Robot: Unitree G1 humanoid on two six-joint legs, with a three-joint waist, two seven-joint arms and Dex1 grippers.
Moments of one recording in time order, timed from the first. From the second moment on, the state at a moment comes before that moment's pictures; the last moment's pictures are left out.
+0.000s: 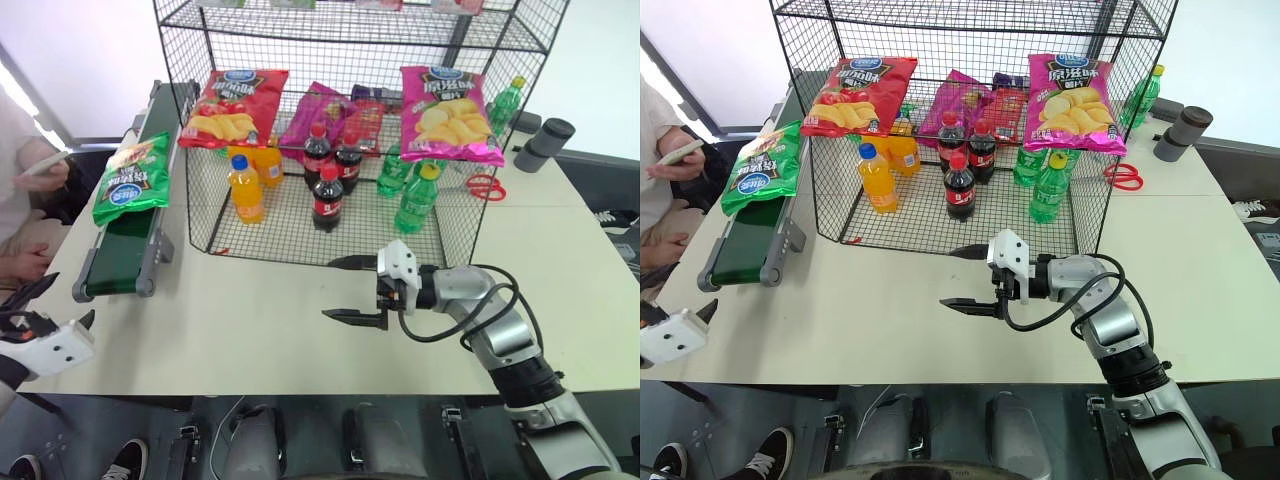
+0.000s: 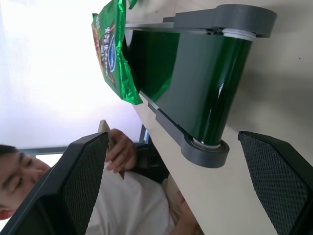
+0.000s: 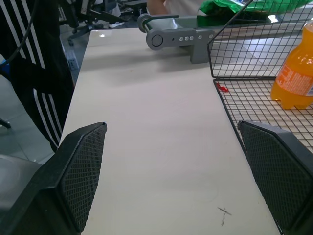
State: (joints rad) left arm 0.40 0.85 0.54 0.16 0.42 -0.56 -0.24; right arm -0.37 -0.48 0.22 -0.06 0.33 0.20 1.13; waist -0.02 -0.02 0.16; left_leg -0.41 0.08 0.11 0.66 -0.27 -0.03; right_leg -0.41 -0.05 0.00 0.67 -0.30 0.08
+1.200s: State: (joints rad) left arm 0.31 0.87 0.45 0.14 0.40 -0.50 -0.26; right arm -0.37 -0.48 0.22 -0.08 0.32 0.20 1.08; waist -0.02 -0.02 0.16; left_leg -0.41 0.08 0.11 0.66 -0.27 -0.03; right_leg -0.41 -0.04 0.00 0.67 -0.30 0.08
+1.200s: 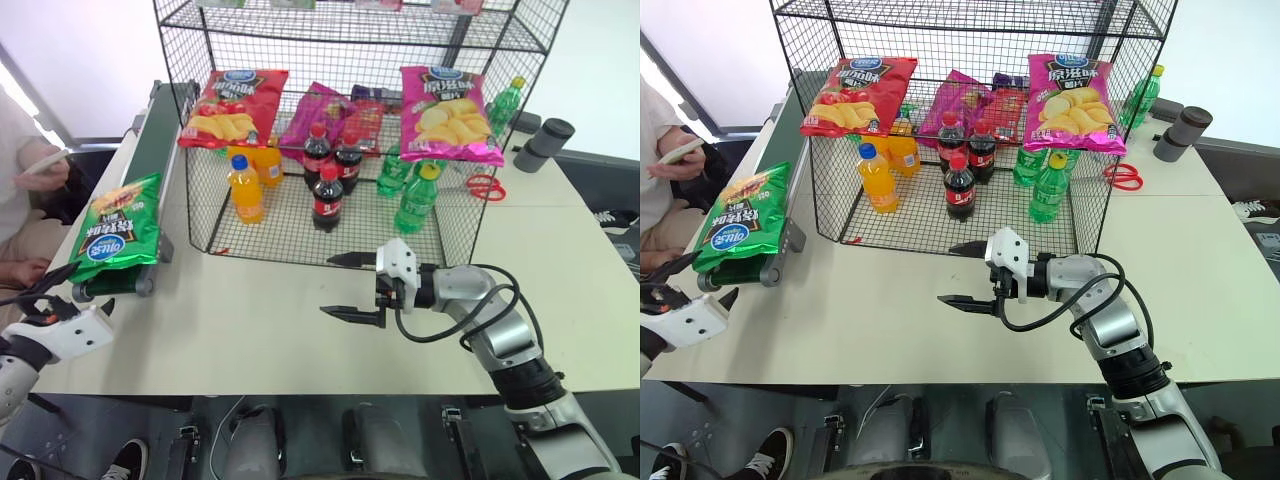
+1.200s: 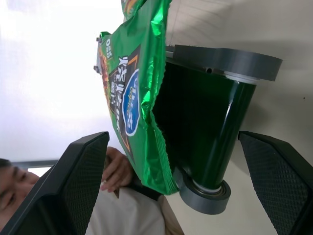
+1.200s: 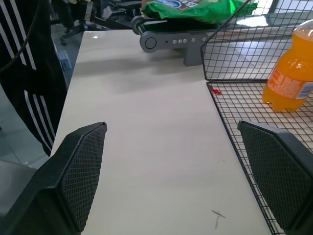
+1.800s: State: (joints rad) left arm 0.26 0.88 0.40 0.14 0.40 -0.48 -0.26; right arm -0.37 -0.48 0.22 -0.08 0.30 0.19 1.07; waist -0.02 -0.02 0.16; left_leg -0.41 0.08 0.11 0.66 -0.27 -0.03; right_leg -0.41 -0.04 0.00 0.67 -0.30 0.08
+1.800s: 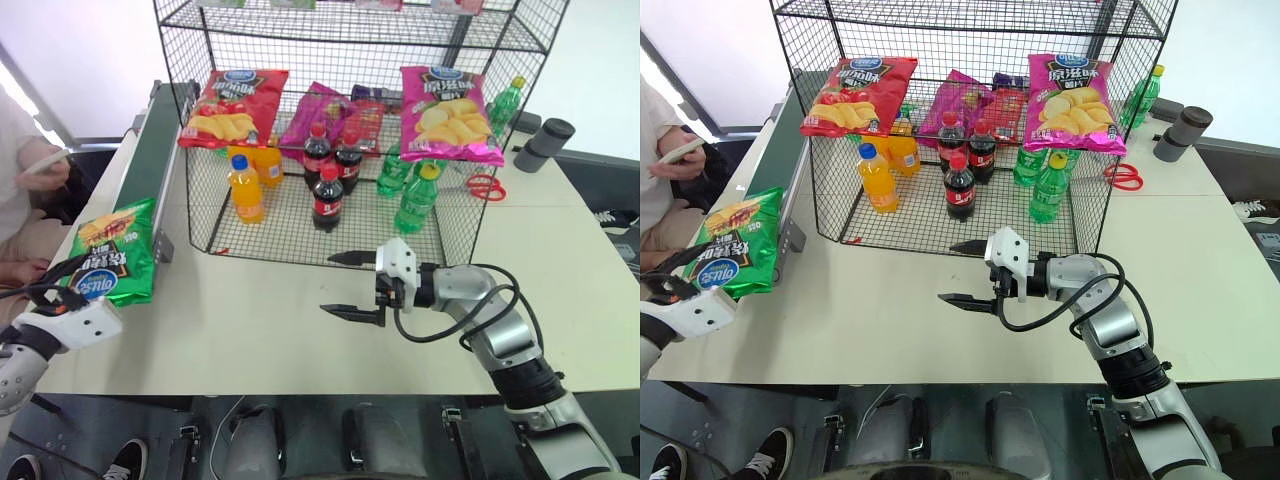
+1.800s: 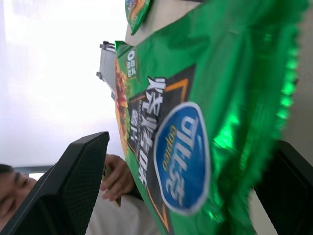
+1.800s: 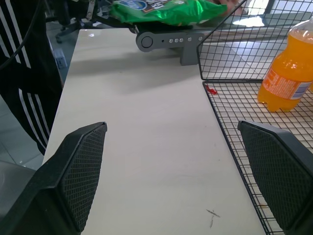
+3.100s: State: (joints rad) left arm 0.22 0.91 0.42 -0.38 -1.65 0.77 -1.00; right arm -0.32 -0.76 -0.10 -0.13 0.96 0.84 1.25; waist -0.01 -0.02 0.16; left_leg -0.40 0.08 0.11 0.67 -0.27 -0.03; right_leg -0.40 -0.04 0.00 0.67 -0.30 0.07
